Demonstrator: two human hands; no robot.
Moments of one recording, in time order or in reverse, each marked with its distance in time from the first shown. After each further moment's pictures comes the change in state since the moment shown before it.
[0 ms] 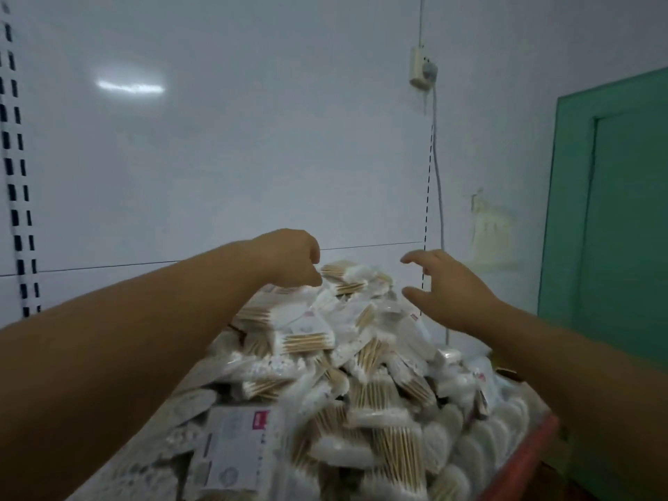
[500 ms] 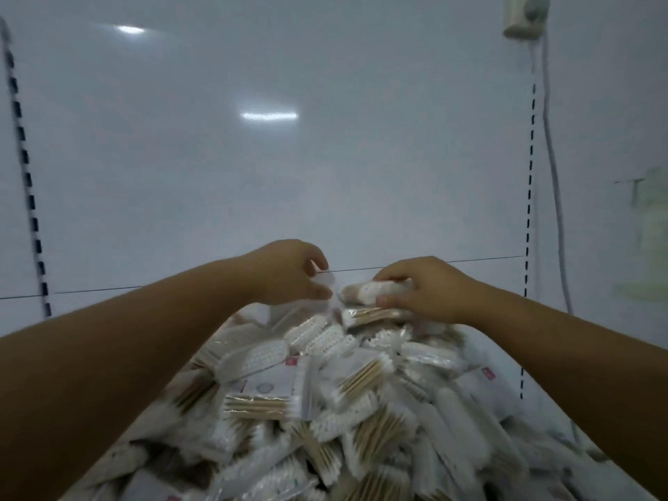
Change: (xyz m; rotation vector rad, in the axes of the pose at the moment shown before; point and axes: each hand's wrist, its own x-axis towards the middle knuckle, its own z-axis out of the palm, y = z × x) left_hand 0.055 0.003 0.012 -0.025 0.039 -0.300; right_hand 0.143 0.037 0.069 0.360 -0.261 -0.443
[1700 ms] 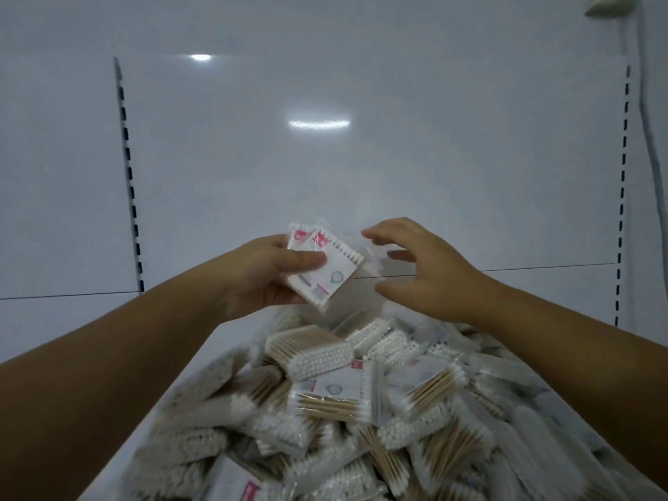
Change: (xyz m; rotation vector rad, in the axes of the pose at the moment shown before) left_hand -0.053 -0.053 -0.021 -1.226 0.070 -0.236; right_hand 0.031 -0.064 0.018 0.262 0.209 -0.486
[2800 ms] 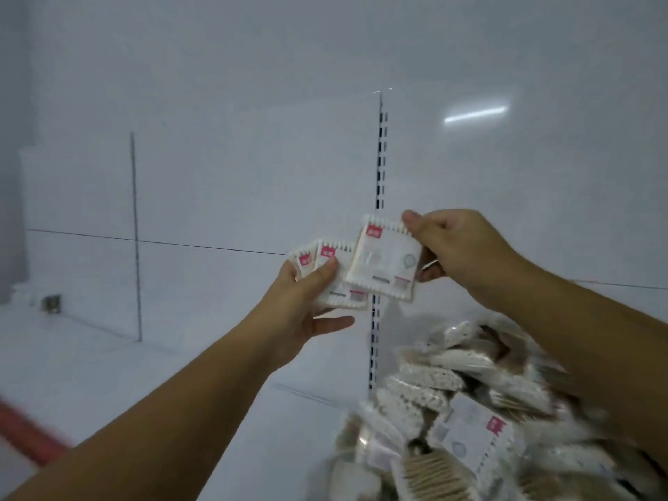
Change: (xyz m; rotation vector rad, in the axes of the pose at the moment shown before) left_hand -0.210 -0.041 -0.107 -0.211 0.546 0.207; right_hand 0.075 -0.199 0.097 0.778 -0.045 0.241
